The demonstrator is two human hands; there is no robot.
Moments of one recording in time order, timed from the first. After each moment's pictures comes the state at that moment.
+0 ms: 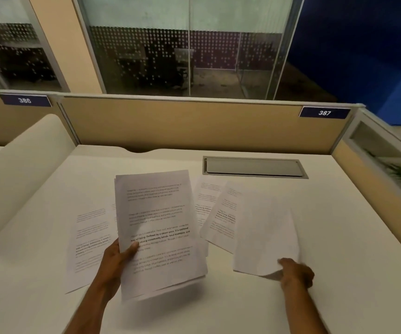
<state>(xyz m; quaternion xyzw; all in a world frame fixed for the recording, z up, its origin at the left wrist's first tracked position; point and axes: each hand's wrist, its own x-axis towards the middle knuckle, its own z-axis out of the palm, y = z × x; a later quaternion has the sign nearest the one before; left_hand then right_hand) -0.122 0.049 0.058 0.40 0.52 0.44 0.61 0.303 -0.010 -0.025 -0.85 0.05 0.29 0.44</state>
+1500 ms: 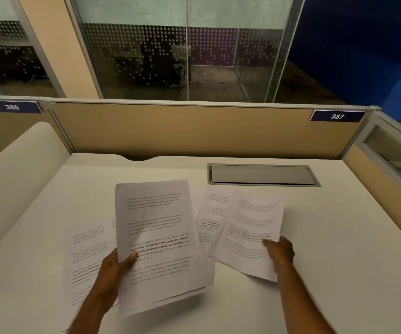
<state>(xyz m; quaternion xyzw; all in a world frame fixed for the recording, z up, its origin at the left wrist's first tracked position) -0.138 0.114 0.050 0.39 0.56 0.42 0.60 0.272 0.103 0.003 -0.83 -0.14 0.35 0.40</state>
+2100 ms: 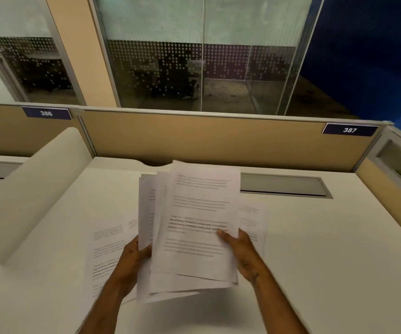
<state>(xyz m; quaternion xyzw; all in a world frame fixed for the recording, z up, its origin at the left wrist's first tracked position) -0.143 0.116 0.075 0.41 0.48 0.44 0.64 0.136 0.103 0.078 -0.52 -0.32 0.59 0.53</state>
